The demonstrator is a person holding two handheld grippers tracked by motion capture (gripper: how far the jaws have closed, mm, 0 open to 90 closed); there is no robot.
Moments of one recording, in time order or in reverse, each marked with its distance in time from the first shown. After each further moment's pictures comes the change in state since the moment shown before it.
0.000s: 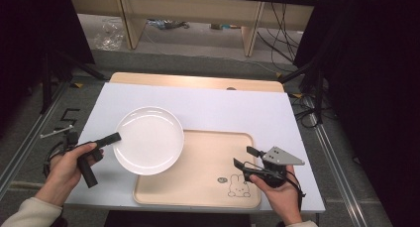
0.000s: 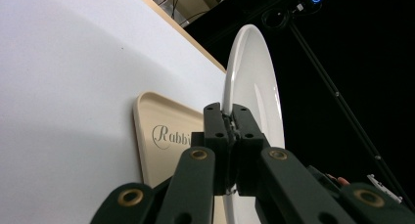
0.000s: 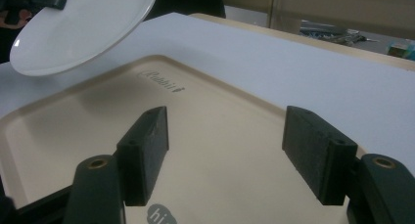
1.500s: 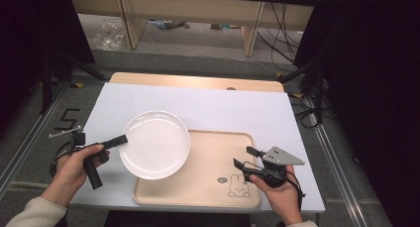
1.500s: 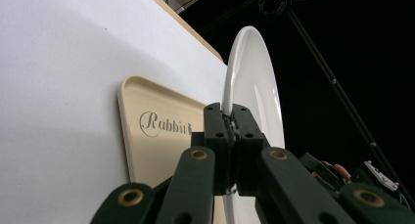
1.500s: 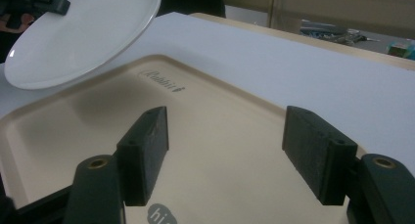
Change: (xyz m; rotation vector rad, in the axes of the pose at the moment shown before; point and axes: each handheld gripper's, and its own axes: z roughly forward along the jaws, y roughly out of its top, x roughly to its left) left arm -0.005 -0.008 0.012 0.051 -0.015 0.002; right arm -0.001 0.000 0.000 -0.006 -0.007 -0.019
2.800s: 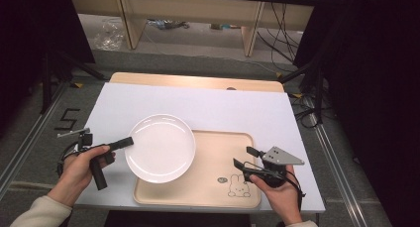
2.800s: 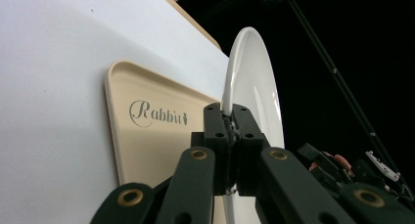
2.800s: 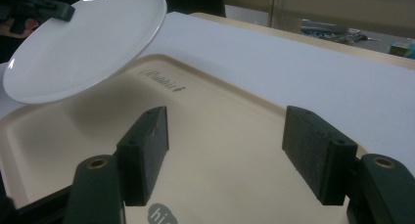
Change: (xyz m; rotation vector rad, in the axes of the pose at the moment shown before) left arm -0.003 -0.006 0.012 0.048 -0.002 0.007; right arm 0.001 0.000 0.001 0.005 0.011 0.021
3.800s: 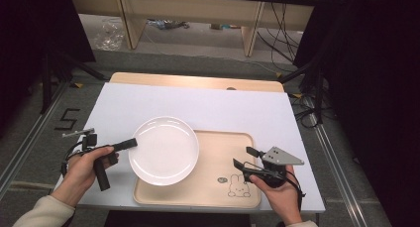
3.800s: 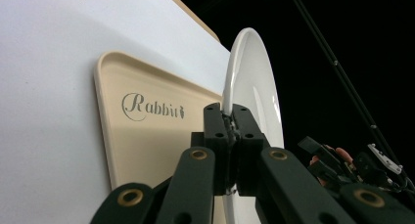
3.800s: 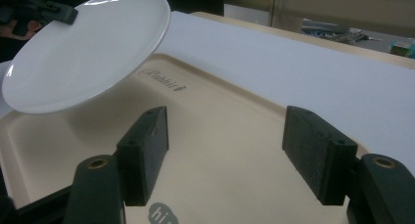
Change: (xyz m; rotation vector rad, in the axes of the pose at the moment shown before) left arm -0.003 -0.004 0.008 0.028 -0.004 0.011; right arm -0.001 0.000 -0.001 0.007 -0.013 -0.025
